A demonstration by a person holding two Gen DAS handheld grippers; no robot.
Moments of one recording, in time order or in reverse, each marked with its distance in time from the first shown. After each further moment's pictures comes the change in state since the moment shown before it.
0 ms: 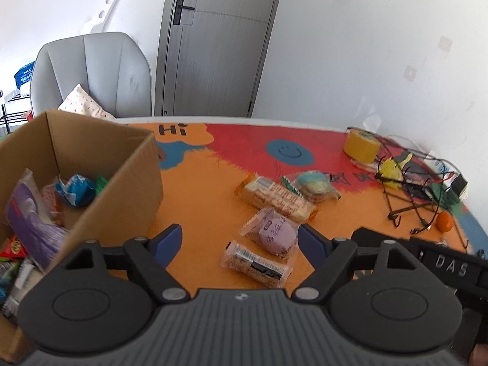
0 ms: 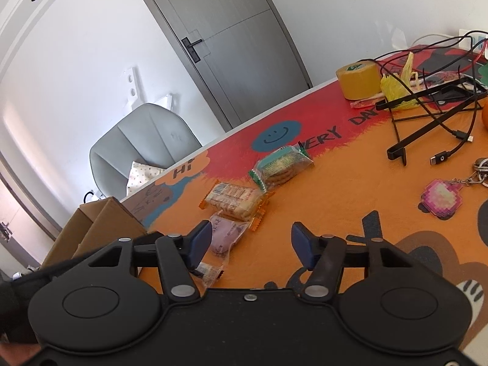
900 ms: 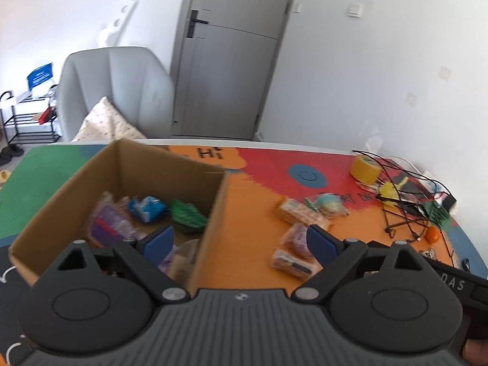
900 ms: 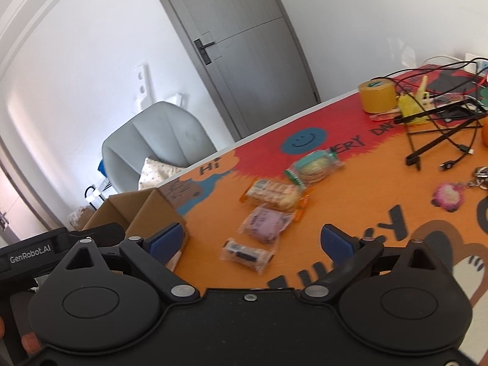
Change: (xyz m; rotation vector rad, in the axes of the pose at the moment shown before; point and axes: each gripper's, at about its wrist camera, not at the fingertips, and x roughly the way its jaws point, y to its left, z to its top) left arm -0.081 0.057 0.025 -0.023 -0.040 -0.014; right arm -0.037 0.059 -0.009 -0.049 -0.026 -0.026
